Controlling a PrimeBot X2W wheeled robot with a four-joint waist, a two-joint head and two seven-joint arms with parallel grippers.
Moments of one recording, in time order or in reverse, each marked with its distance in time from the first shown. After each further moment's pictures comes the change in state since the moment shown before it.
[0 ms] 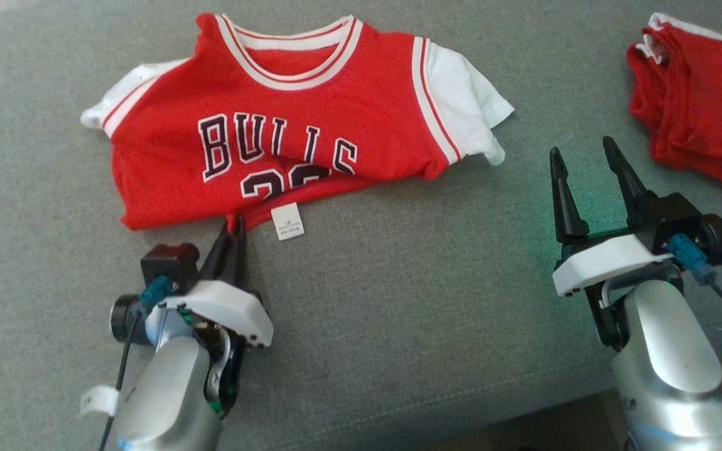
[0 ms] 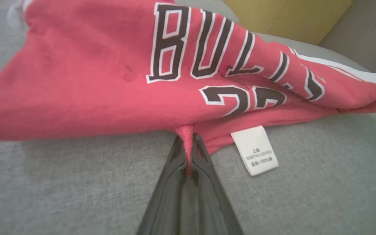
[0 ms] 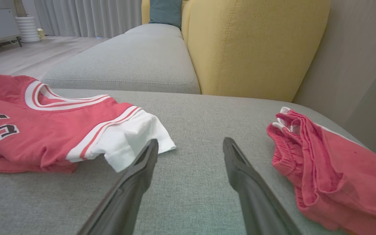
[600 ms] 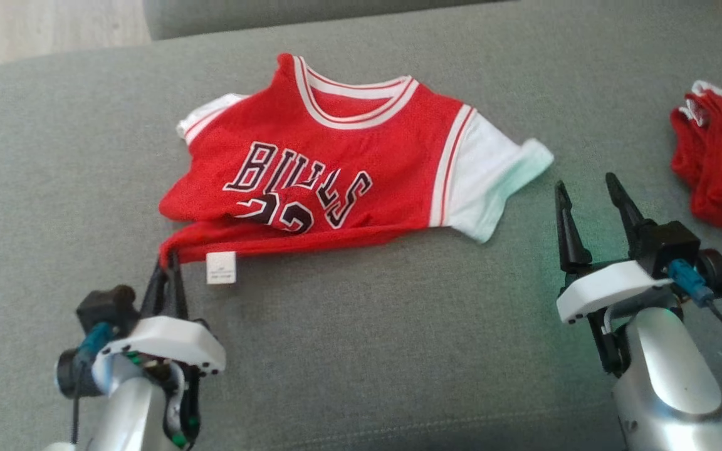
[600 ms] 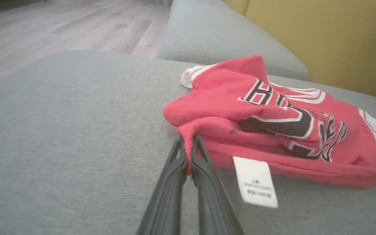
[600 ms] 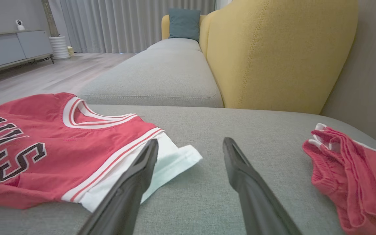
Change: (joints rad) left arm 0.153 -0.002 0.183 -0.125 0.042 0.042 0.001; right arm 0.051 0.004 -0.029 0.041 0.009 0.000 0.000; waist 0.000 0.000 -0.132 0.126
